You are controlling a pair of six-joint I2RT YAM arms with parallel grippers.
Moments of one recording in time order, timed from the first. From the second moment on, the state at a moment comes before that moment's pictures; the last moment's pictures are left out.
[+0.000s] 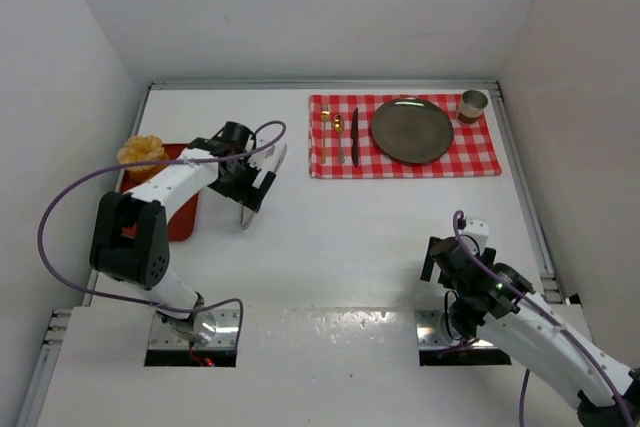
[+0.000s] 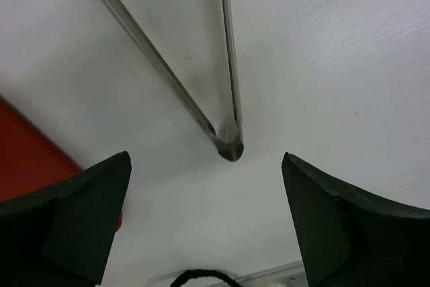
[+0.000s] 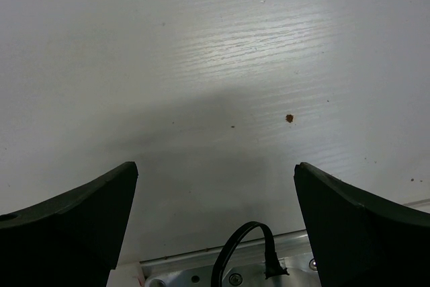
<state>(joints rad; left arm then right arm) -0.28 1.57 1.12 -0.78 0.04 0.20 0.70 0.40 0.31 -1.02 0.54 0.80</state>
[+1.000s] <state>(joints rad) -0.28 1.96 1.40 -0.70 -0.01 0.05 0.70 0.38 0.35 -1.05 0.64 0.78</state>
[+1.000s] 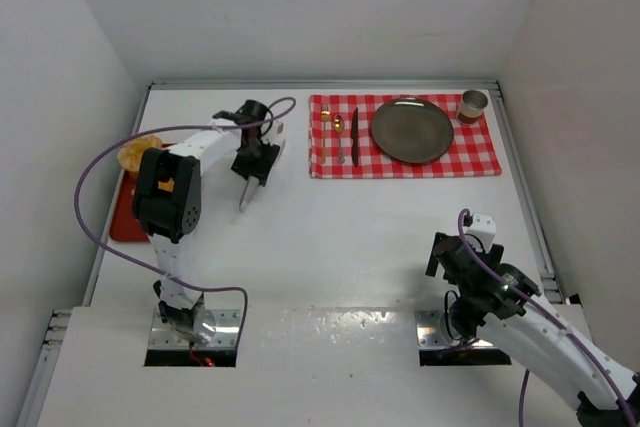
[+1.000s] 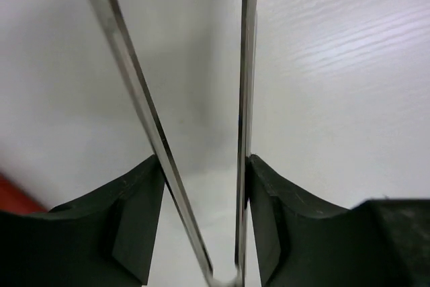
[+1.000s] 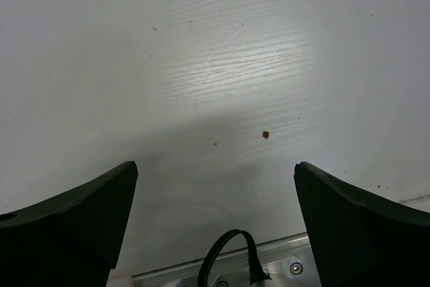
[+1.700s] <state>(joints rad) 0.39 1.40 1.51 -1.00 0.02 0.20 0.70 0.38 0.34 -1.03 0.64 0.74</state>
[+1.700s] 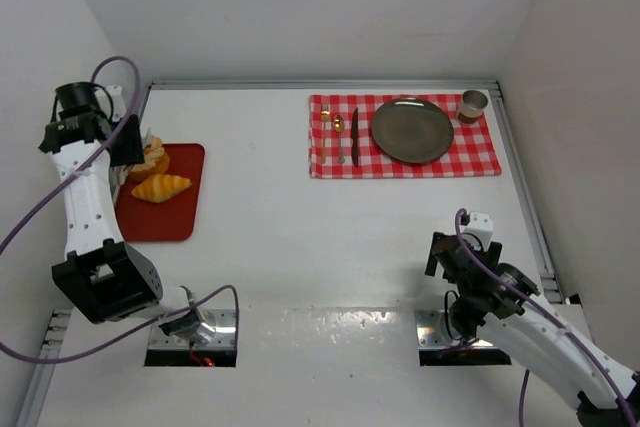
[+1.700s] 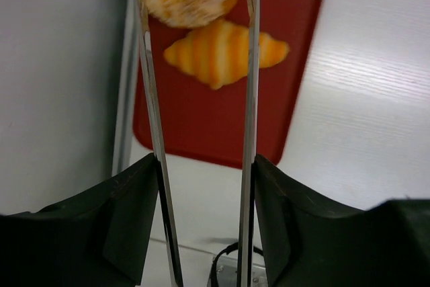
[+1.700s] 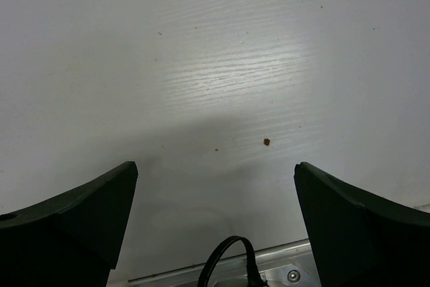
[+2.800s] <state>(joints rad) 0.68 1.70 1.44 -0.84 0.23 0.23 0.70 0.52 0.37 -0.92 0.59 0.64</state>
